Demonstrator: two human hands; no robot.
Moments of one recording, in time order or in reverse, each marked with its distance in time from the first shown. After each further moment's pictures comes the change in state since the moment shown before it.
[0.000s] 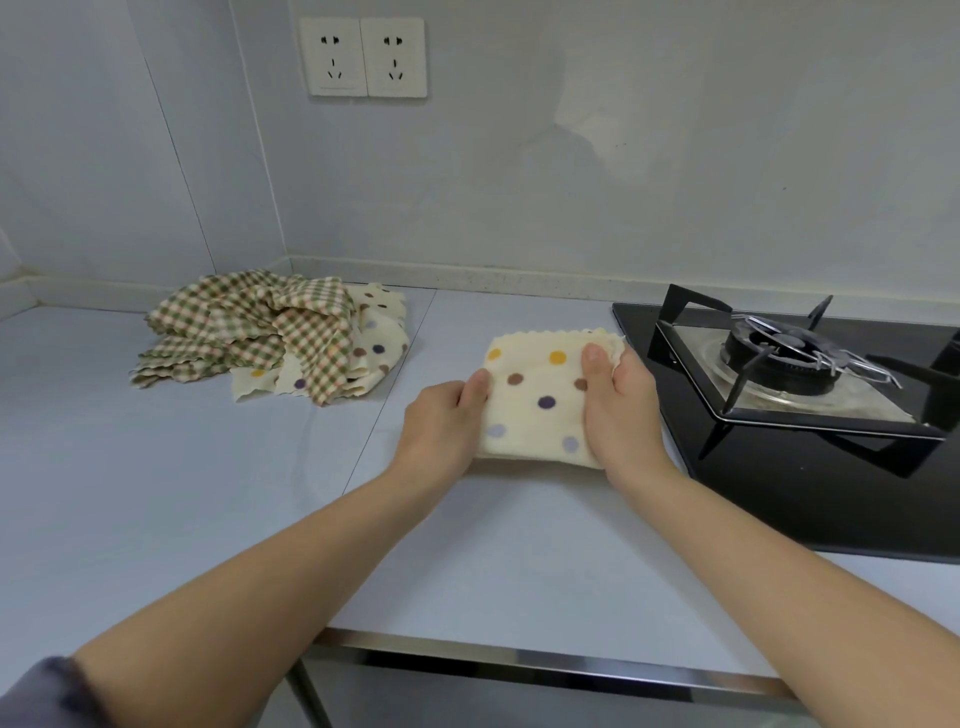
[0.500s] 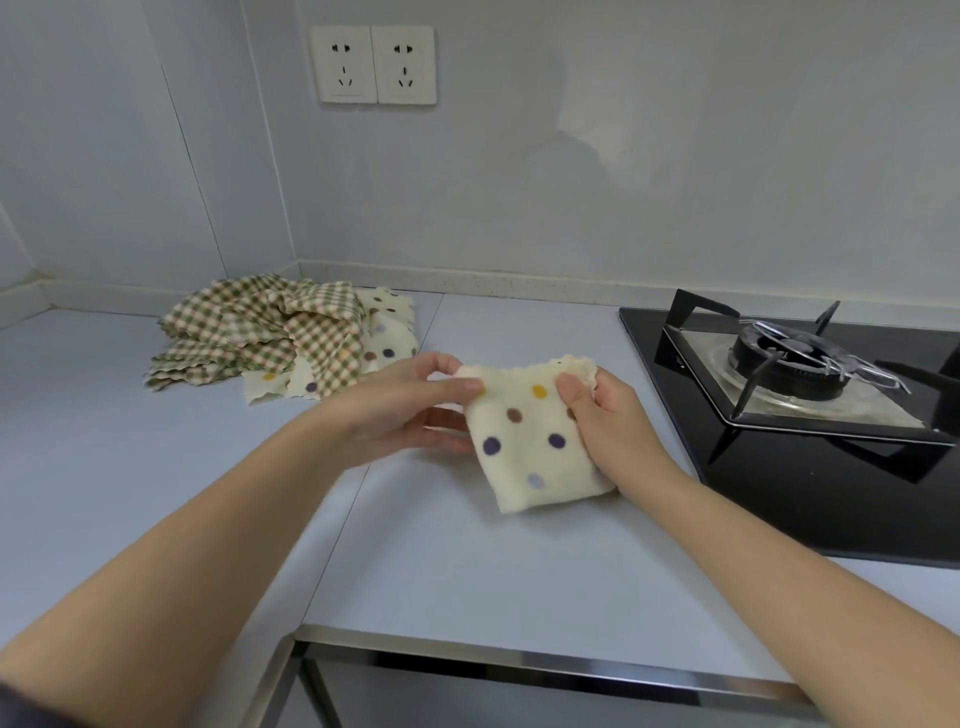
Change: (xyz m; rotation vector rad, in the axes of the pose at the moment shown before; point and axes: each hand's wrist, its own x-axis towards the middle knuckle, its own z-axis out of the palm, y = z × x) left_hand 0.023 0.005 -0.067 -0.433 -0.628 -0.142; right_hand -0.005 0.005 0.000 -0.070 -0.298 0.023
